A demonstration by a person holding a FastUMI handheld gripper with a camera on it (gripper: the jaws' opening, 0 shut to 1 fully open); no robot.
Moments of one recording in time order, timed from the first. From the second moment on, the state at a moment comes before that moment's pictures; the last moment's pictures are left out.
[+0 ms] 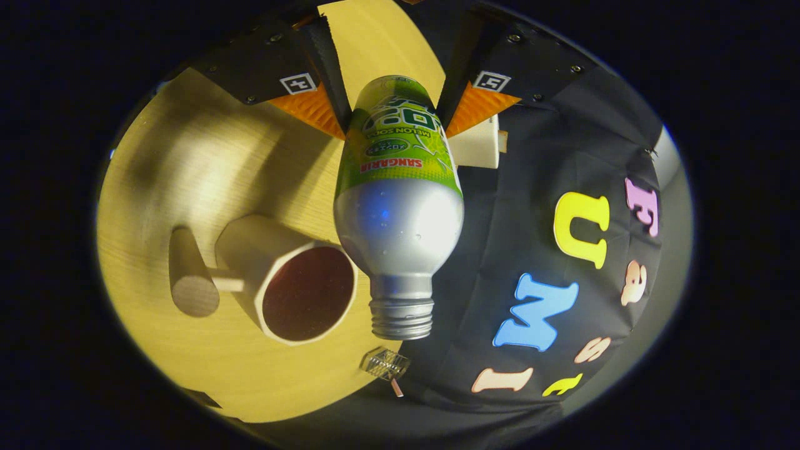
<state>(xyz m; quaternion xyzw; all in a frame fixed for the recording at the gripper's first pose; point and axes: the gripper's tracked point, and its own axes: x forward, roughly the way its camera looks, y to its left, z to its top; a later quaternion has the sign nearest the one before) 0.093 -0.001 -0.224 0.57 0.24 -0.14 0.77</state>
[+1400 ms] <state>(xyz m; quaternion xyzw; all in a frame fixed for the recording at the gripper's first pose) 0.174 -0.031 -0.236 0.20 0.22 -0.20 0.93</state>
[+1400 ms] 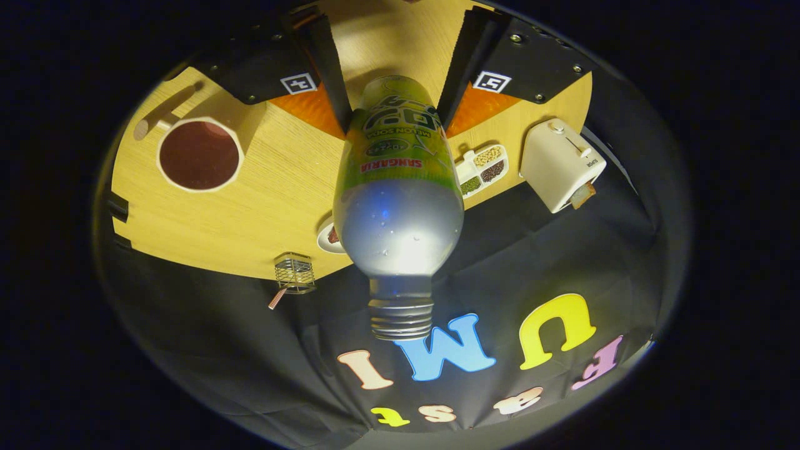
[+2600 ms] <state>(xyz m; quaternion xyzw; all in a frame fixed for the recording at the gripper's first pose) 0.222 -0.042 -0.285 0.07 0.26 -0.18 0.95</state>
